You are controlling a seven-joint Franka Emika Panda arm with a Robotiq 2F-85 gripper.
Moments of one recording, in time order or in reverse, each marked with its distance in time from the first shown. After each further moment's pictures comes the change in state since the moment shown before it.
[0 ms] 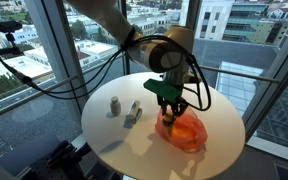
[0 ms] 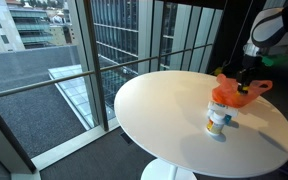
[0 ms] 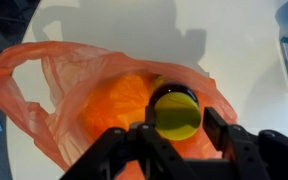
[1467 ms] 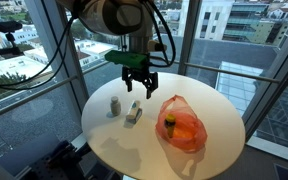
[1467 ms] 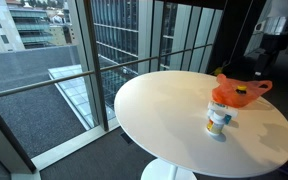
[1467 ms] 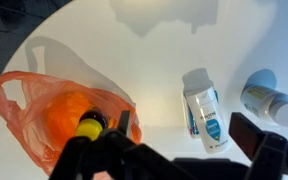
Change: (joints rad) arm 0.114 -0.421 0.054 -0.258 -0.060 -0.181 -0.036
